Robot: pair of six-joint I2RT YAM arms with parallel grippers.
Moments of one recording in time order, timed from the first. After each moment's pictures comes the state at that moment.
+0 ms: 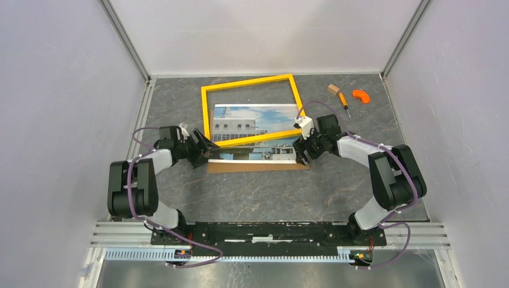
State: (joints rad) left arm 0.09 1.50 0.61 -0.06 0.62 -0.66; right arm 0.30 1.62 0.82 -0.20 -0.39 -0.33
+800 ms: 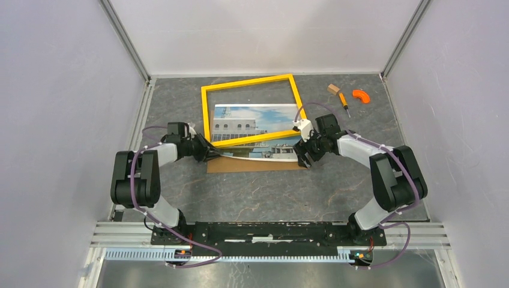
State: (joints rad) left arm 0.02 1.60 0.67 -0.03 0.68 -0.75; right arm 0.31 1.61 0.85 -0.28 -0.38 -0.38
